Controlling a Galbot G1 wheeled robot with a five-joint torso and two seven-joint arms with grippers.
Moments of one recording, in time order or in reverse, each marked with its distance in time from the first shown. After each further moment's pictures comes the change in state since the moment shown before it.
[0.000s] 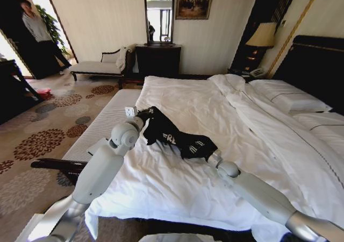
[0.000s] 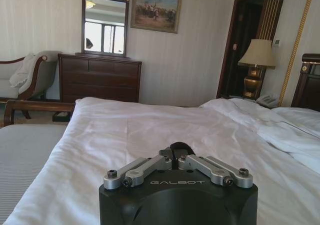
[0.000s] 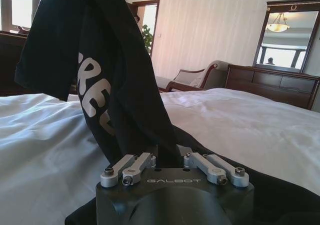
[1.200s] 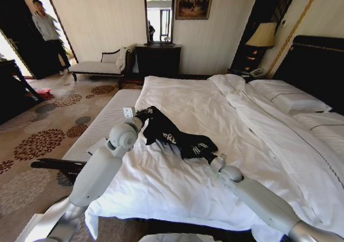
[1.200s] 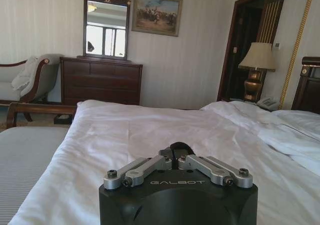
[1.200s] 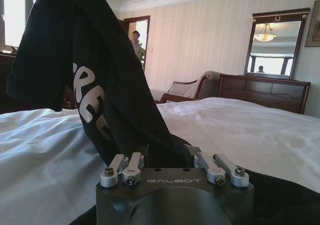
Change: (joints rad) left arm 0.023 0.019 -0.015 -0.038 -0.007 -0.004 -0.008; right arm -0.056 0.037 0.069 -0.015 0.005 0.061 -0.022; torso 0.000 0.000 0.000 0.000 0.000
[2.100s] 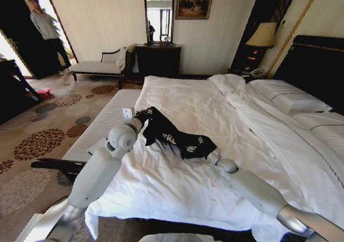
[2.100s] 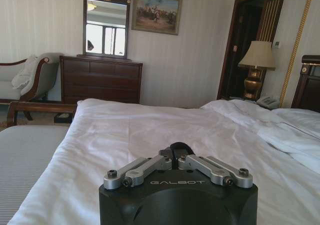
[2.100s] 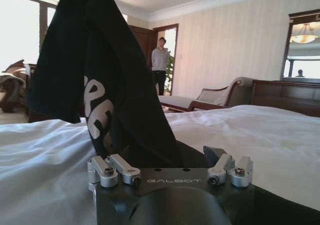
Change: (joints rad) left arm 0.012 0.008 -0.003 -0.012 -0.003 0.004 -0.003; right arm 0.149 0.017 -0.094 -0.136 0.118 0.053 -0.239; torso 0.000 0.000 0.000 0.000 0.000
